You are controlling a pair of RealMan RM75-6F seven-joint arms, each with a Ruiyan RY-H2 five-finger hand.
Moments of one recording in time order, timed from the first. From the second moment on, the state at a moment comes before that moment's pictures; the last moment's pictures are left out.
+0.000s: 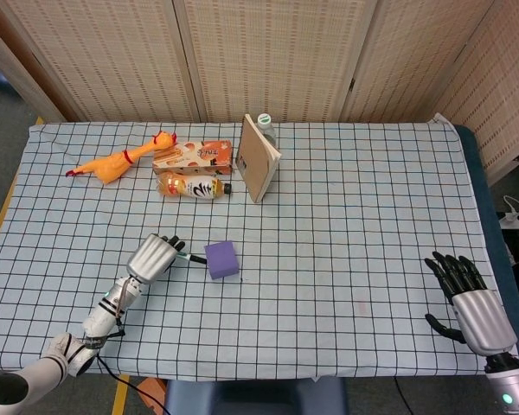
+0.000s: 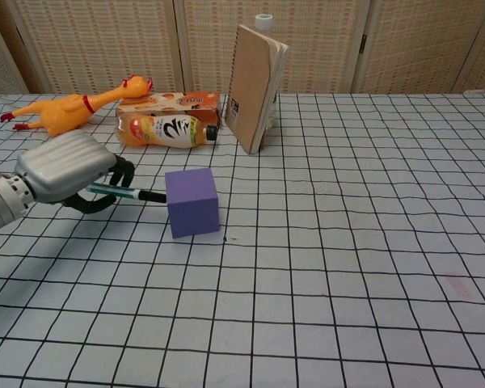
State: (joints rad) left arm -0.68 -1.82 0.00 -0.68 1.62 1.21 0.15; right arm 0.09 -1.07 -0.03 -1.66 -1.65 1.47 0.00
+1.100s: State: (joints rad) left arm -0.84 -2.00 -0.07 -0.64 1.60 1.11 0.23; right arm 0.07 -1.02 -0.02 -1.66 -1.63 1.50 0.07
